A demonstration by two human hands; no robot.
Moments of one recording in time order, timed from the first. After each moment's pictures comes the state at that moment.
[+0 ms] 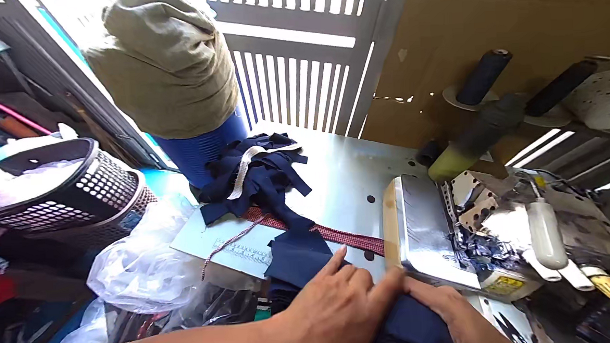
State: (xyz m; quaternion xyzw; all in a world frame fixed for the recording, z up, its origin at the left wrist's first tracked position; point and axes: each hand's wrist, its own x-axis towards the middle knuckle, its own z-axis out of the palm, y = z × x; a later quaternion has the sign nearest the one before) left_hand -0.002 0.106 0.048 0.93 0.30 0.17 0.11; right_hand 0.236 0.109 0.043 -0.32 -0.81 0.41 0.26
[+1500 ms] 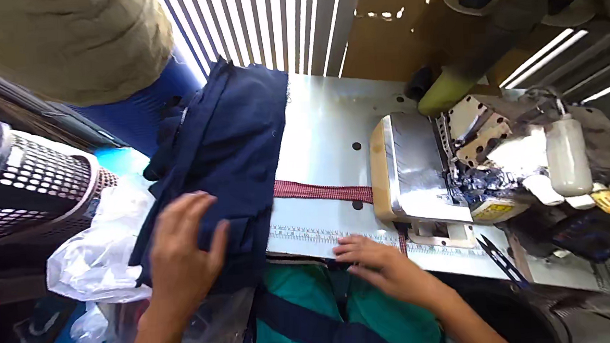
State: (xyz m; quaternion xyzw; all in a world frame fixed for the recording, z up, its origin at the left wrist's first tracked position) left_hand -0.164 0.127 -0.048 0.76 0.59 0.26 0.02; right_hand 0.223 0.094 -0.095 -0.36 -0.83 0.35 0.26
